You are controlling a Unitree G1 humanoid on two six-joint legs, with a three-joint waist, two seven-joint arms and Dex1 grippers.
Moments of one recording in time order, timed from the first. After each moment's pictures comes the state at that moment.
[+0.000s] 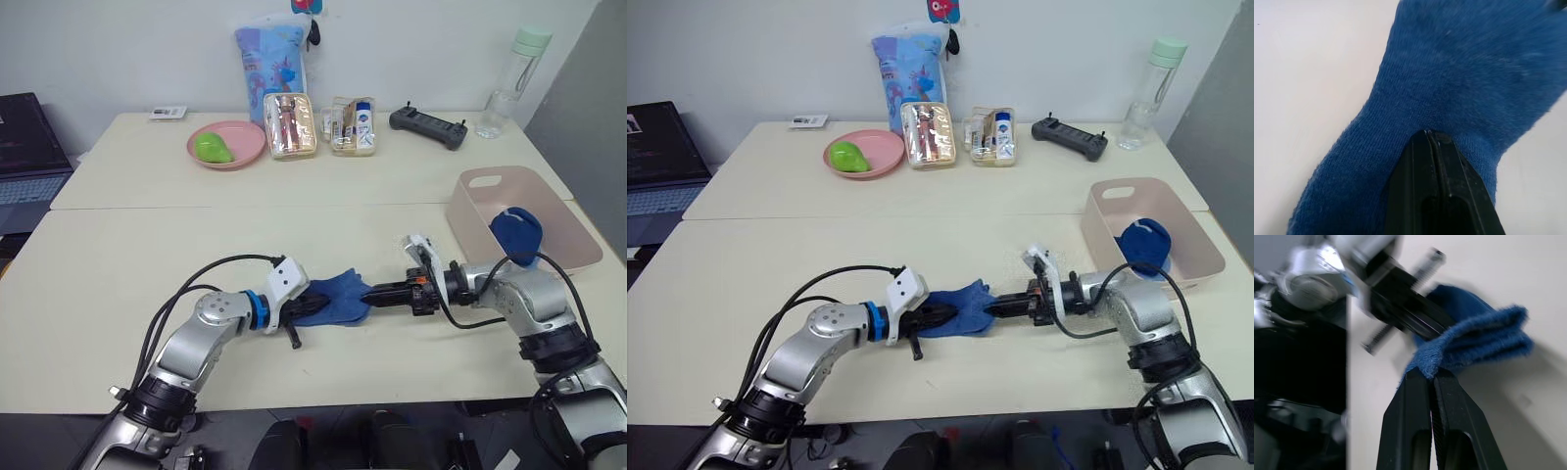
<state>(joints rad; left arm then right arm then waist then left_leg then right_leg) -0.29 0.52 -0.26 -0.10 -0.25 0.45 -0.86 -0.58 -0.51 0.17 -0.07 0.64 1.04 1.12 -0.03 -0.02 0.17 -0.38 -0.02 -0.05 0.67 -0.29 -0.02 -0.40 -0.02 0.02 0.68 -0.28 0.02</state>
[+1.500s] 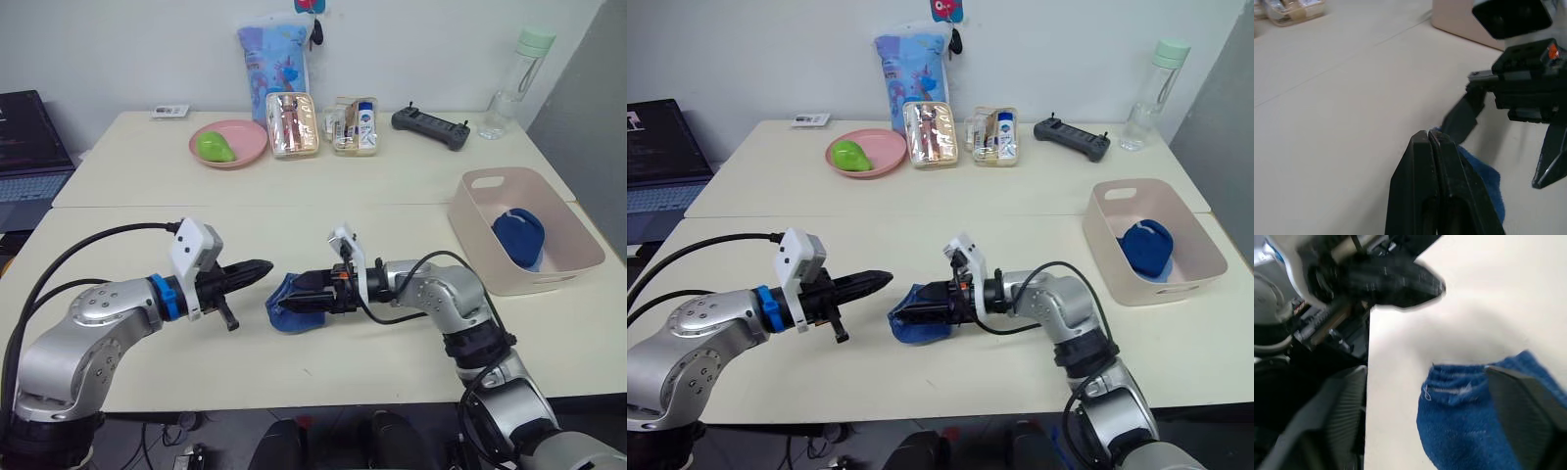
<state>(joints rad) -0.14 0.75 0.19 -0.49 -0.64 0.76 -0.80 -0.65 -0.19 0.22 -0.02 0.57 1.04 0.86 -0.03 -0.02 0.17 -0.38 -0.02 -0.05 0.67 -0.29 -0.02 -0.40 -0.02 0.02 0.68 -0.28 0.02</state>
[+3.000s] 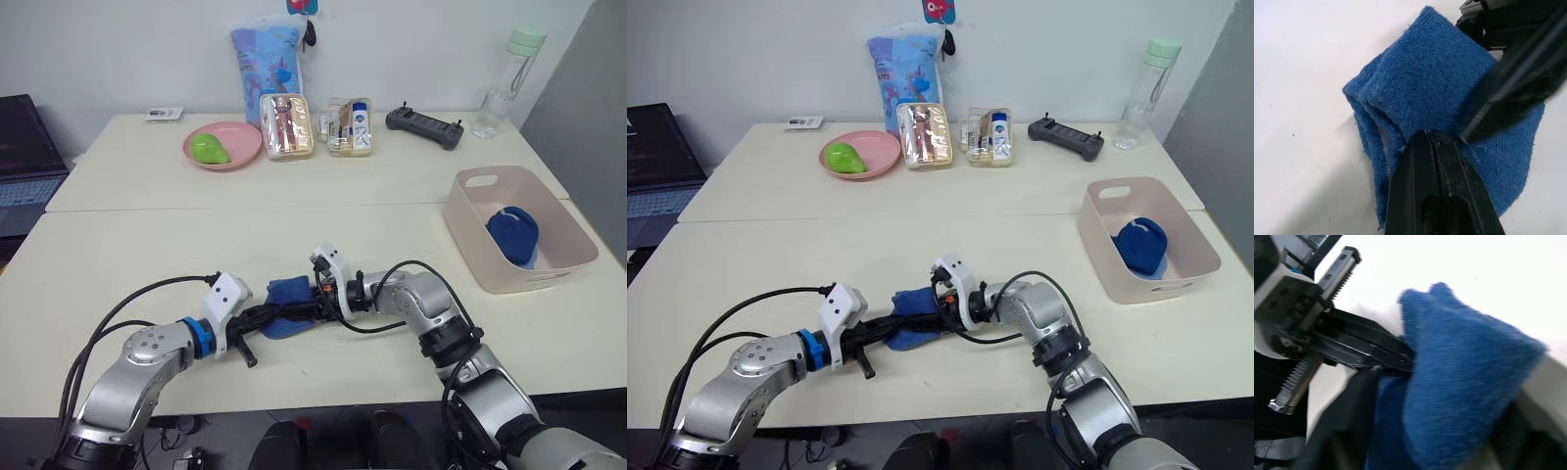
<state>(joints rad) 0.02 0.66 0.00 -0.31 -0.38 0.48 -0.77 -0.68 -0.07 0.34 0.24 0.41 0.97 0.77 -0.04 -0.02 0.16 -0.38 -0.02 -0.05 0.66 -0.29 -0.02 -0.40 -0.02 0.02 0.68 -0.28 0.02</state>
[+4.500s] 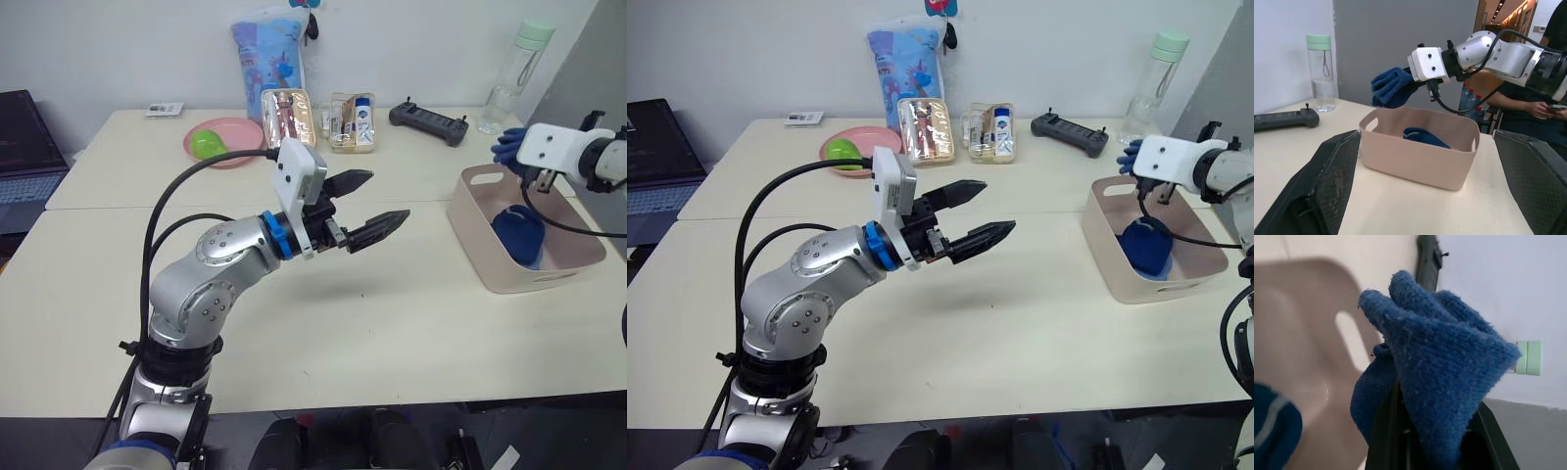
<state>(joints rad) -0.59 0.36 -0.08 -0.47 -0.71 0.74 -0.53 -1.07 -1.00 0.33 0.83 -0.39 -0.31 0.70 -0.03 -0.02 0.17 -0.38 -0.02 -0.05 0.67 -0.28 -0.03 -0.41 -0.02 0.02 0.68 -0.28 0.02</state>
